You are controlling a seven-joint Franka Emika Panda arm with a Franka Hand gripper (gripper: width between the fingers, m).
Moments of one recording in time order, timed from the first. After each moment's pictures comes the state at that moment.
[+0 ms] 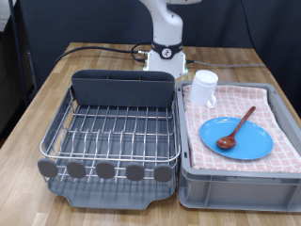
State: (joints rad) arm 0.02 -0.49 0.14 -2.33 0.07 1.89 1.24
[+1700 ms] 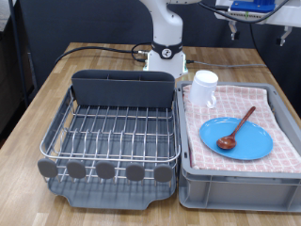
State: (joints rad) arm 0.04 -0.18 0.34 -2.28 0.04 2.19 1.51
